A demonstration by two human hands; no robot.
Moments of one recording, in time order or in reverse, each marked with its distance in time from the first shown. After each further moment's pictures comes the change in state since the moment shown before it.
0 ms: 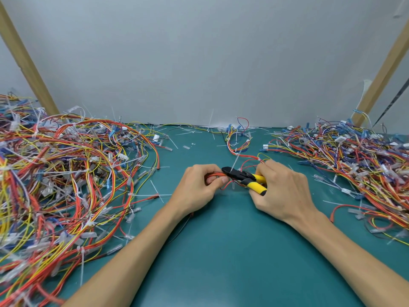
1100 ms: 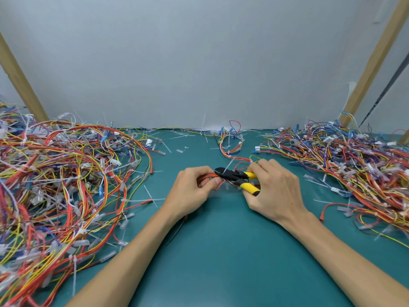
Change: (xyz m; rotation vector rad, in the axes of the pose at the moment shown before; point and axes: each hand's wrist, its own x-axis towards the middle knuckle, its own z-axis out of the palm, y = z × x) left_hand 0.001 -0.001 0.001 -0.040 0.019 0.001; right_hand -0.001 0.002 0.003 -0.016 0.024 0.012
